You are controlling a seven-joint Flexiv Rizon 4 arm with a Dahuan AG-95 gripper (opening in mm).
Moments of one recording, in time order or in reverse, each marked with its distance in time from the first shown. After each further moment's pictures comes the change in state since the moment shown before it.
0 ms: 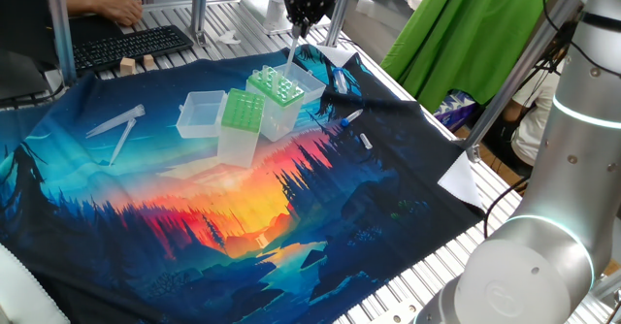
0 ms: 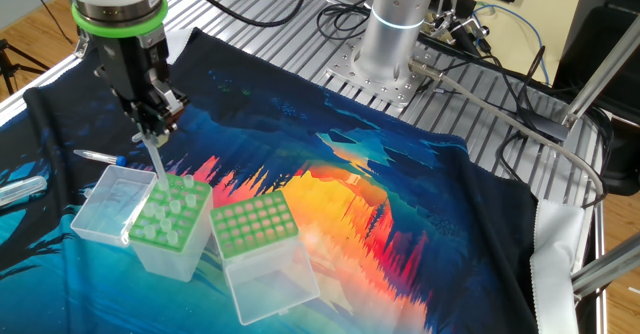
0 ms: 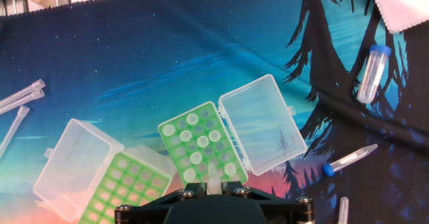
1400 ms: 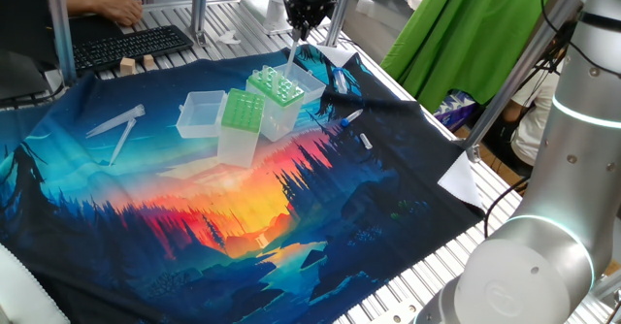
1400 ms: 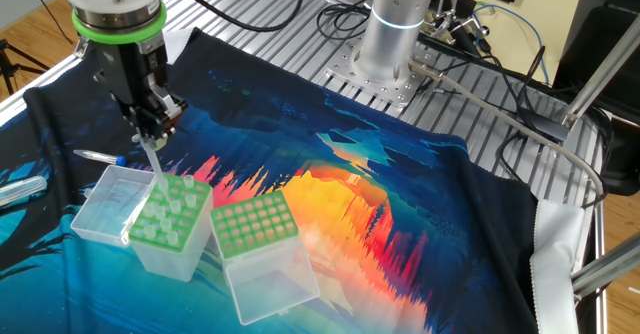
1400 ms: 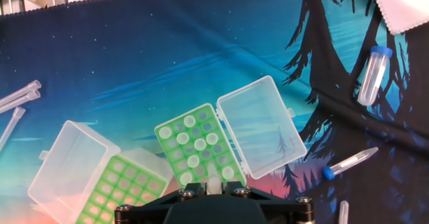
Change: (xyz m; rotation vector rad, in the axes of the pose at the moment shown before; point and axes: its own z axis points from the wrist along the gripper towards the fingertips) arm -0.001 -0.003 0.007 -0.003 -0.003 0.003
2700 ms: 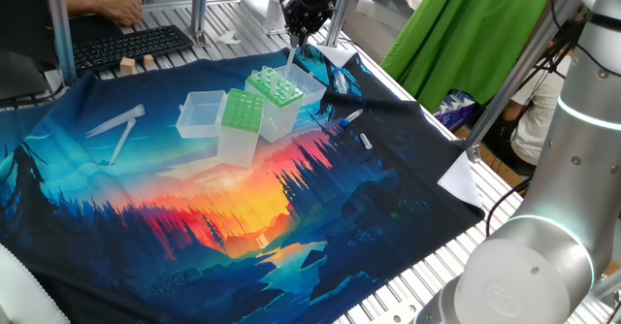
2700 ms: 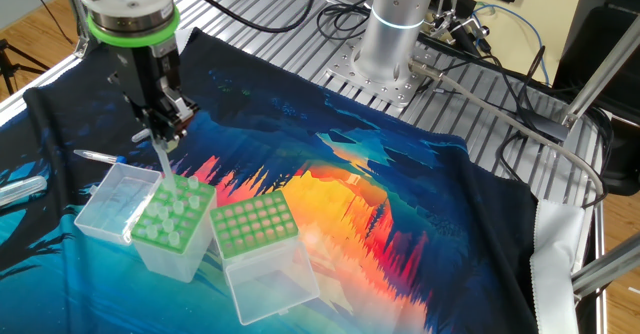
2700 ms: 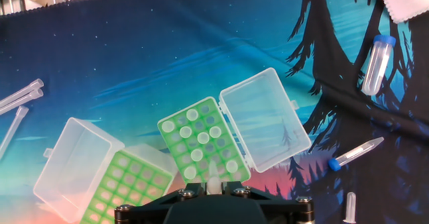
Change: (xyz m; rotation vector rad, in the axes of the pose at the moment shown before) arm 0.012 0.008 0.008 -0.004 -0.005 0.024
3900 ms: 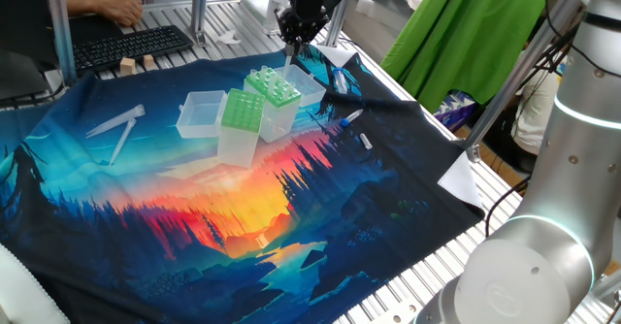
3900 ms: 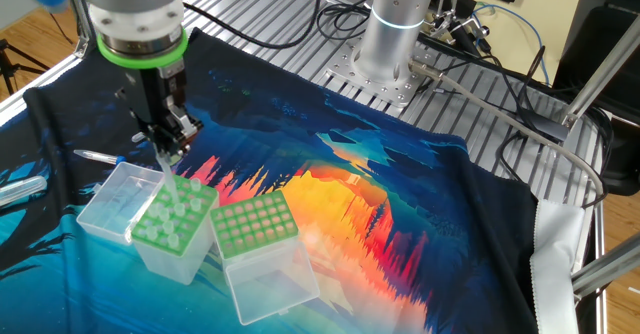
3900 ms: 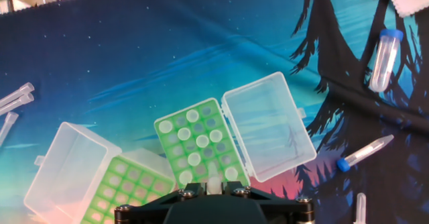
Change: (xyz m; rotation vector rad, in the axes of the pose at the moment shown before) arm -0.002 0.005 0.024 0.021 -0.001 0.025
